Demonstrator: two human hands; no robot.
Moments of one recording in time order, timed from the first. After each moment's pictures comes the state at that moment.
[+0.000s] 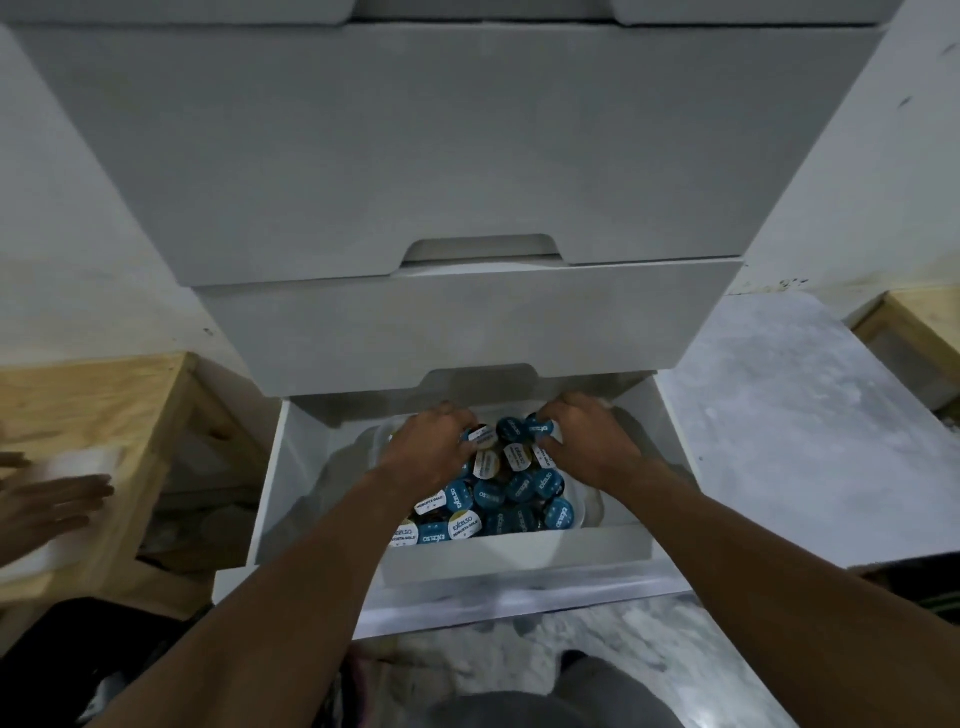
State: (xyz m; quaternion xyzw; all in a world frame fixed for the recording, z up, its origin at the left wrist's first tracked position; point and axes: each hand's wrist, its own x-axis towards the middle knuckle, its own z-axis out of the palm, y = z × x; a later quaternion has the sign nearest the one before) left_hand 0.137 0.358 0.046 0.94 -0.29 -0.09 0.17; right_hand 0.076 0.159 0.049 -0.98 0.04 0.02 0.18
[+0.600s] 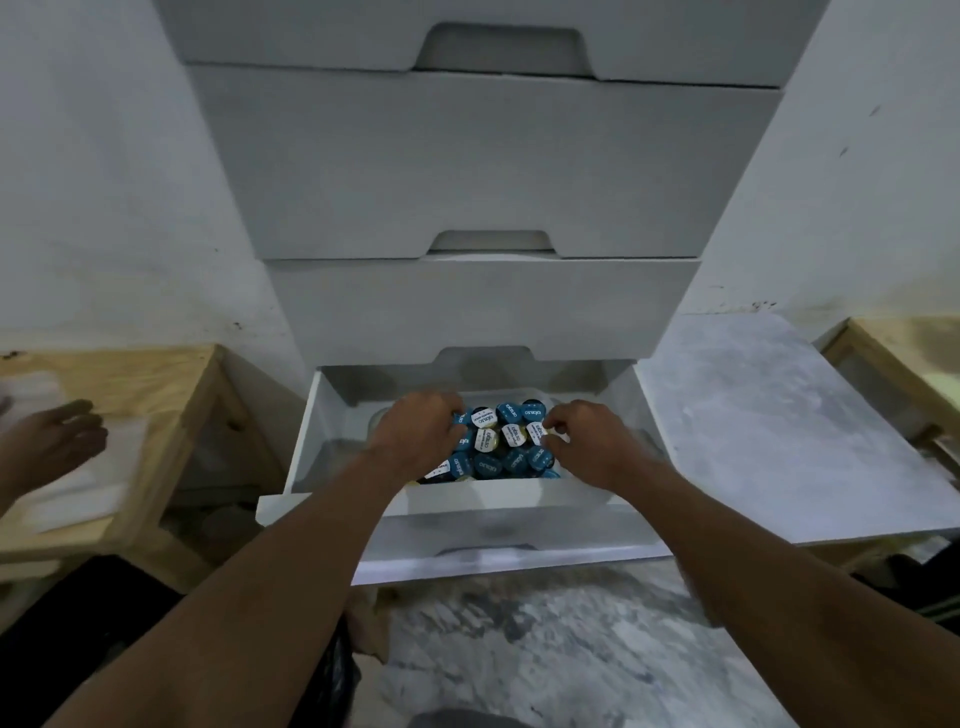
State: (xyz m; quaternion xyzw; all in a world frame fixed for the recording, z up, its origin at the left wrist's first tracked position) left_hand 0.086 0.393 0.082 0.95 -0.26 -0.04 0.19; right_hand 0.011 0.180 0.084 -0.98 0.04 -0.01 0.19
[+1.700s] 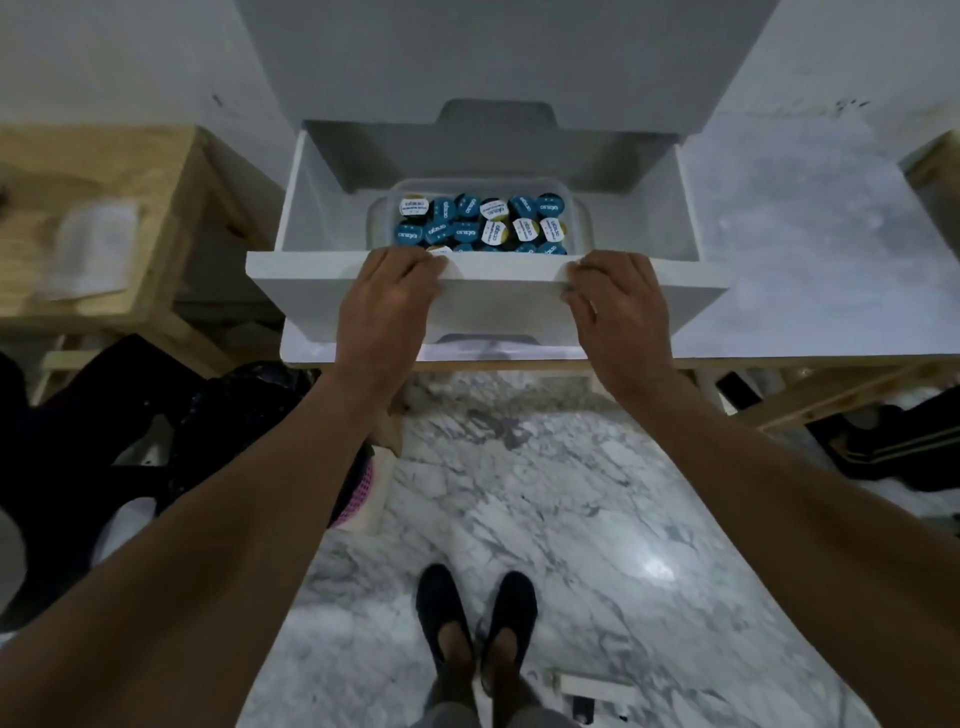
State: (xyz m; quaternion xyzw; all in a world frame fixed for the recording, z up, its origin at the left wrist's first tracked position) left_hand -0.031 0.428 0.030 0.93 -0.25 0.23 0.18; right_hand -0.085 0.200 0.025 -0.94 -0.05 -0.32 0.12
